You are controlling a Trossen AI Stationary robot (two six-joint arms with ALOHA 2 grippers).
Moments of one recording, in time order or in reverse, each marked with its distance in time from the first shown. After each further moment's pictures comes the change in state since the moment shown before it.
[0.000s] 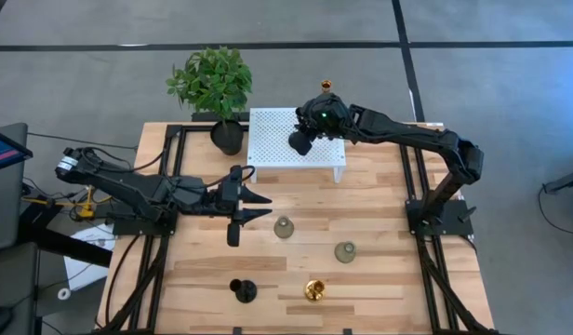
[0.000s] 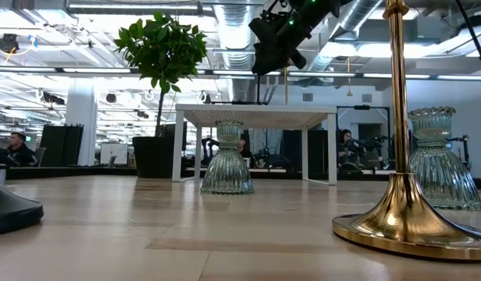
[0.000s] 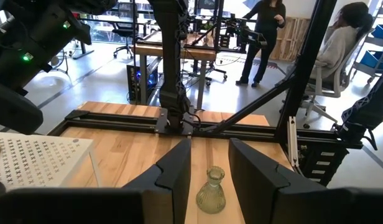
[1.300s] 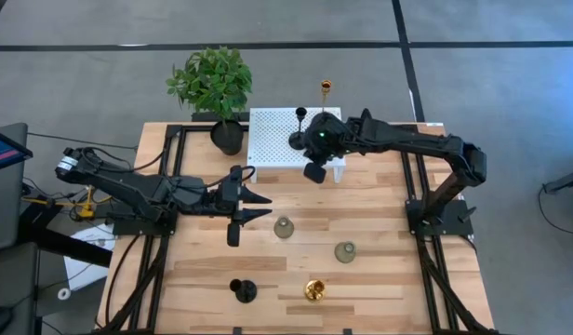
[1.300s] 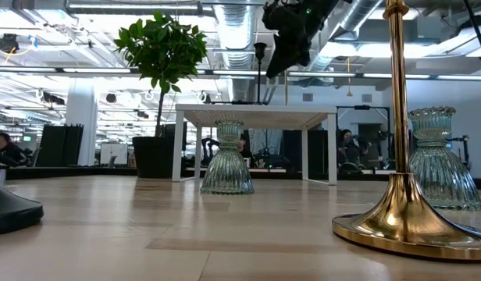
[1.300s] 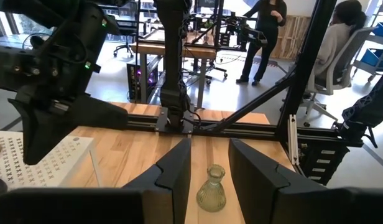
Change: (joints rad) left arm 0.000 0.000 0.000 -0.007 0.000 0.000; right arm 0.105 -0.032 0.000 -0.293 -0.131 -0.146
